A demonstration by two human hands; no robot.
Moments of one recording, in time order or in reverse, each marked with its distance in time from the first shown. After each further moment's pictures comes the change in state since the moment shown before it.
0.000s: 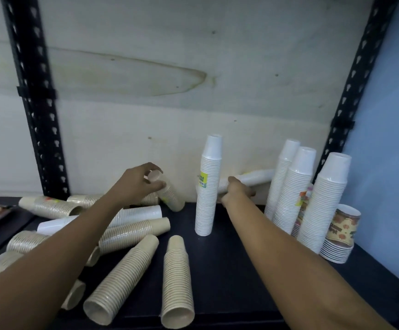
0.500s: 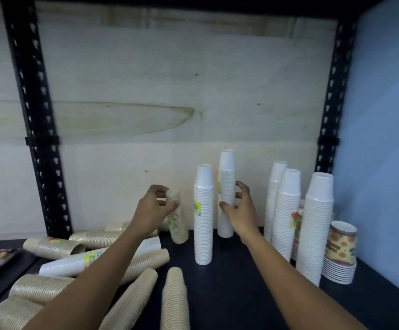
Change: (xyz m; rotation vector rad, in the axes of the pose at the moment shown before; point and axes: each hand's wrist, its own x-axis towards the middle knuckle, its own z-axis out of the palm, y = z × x) left_hand 0.008 0.049 0.032 -0.374 0.158 -0.076; right_hand -0.019 -0.029 -0.052 -0.641 -0.480 -0.819
